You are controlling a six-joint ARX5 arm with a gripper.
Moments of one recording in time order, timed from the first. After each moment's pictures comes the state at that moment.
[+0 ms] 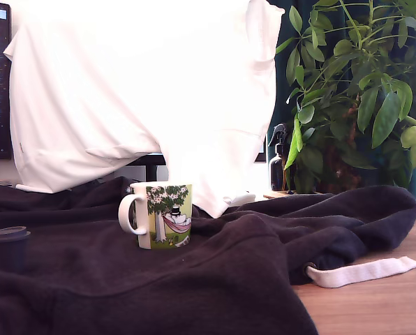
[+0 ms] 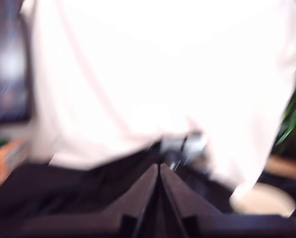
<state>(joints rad) 0.03 0.00 0.01 0.25 0.40 -0.30</state>
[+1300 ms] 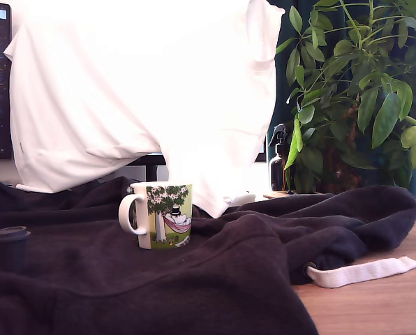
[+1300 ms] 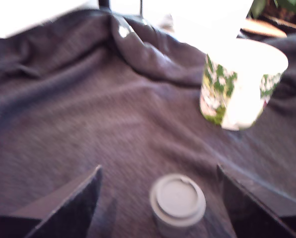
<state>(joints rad) -0.19 1.14 0.01 0.83 0.26 -0.04</state>
